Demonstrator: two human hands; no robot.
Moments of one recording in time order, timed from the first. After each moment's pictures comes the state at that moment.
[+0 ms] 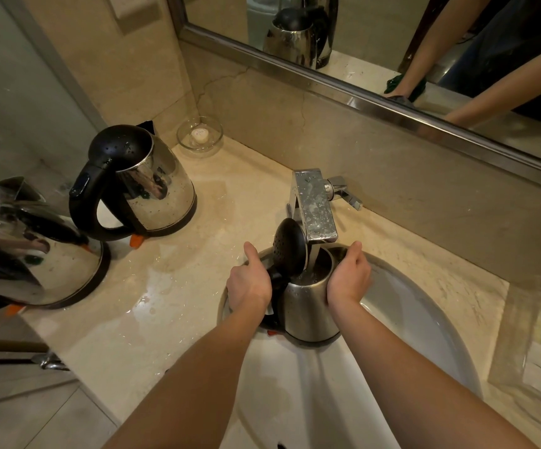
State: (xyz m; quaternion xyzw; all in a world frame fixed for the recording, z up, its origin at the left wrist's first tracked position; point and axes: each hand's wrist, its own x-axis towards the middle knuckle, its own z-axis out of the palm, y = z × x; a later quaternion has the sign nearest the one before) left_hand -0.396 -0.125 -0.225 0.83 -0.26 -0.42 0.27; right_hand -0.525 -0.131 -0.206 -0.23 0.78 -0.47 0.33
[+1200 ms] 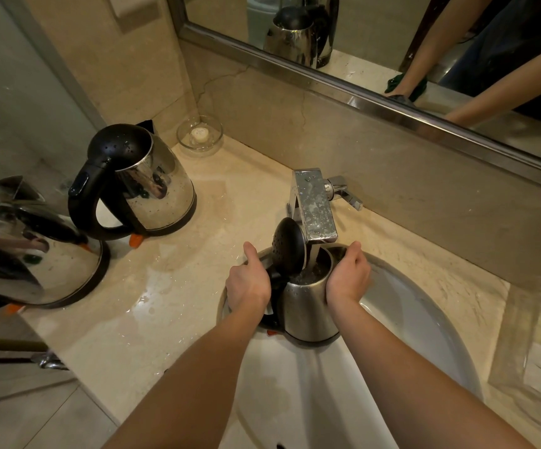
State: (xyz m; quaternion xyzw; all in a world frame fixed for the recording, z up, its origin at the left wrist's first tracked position) left_hand -0.395 -0.125 -0.224 0.83 -0.26 -0.41 0.28; right_hand -0.526 -0.133 -0.208 -0.23 0.79 -0.47 0.33
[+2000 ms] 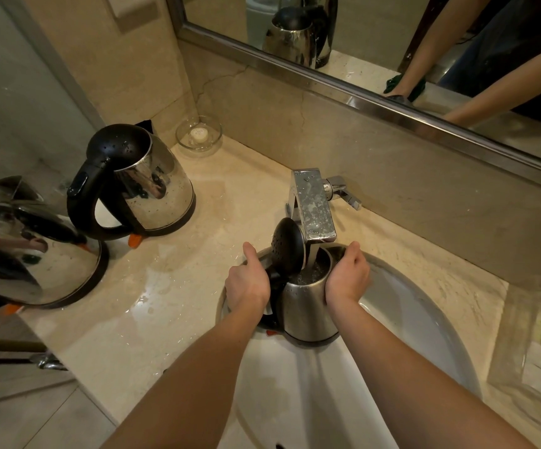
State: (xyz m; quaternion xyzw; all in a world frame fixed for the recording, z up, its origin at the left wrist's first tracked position) left_hand -0.395 -0.125 -0.226 0.83 -0.26 -0.41 0.27; right_hand -0.525 -0.130 -0.201 -0.23 0.79 -0.47 0.33
